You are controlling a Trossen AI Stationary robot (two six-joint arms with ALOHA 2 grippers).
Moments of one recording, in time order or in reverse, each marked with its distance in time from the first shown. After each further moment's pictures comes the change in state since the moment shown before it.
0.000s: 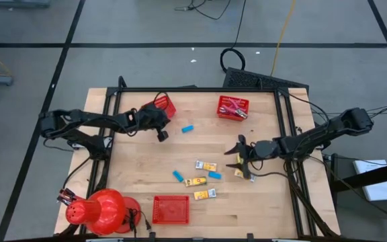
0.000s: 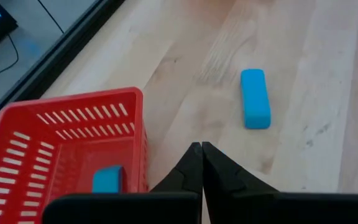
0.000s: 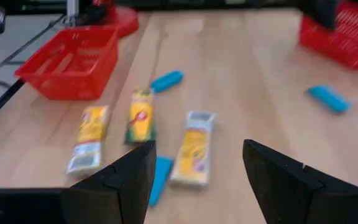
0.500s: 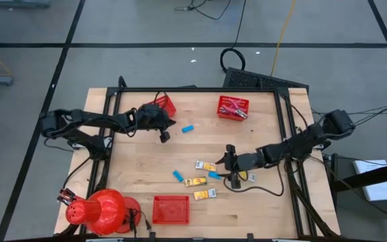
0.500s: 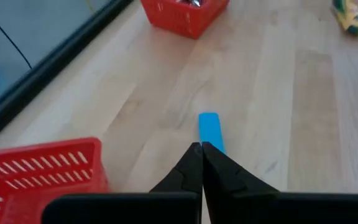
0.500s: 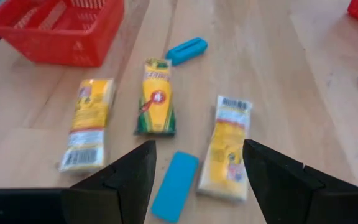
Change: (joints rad) left arm -0.008 0.013 0.003 0.124 0.140 -0.027; right arm 0.079 0.329 0.200 -0.045 0.059 -0.006
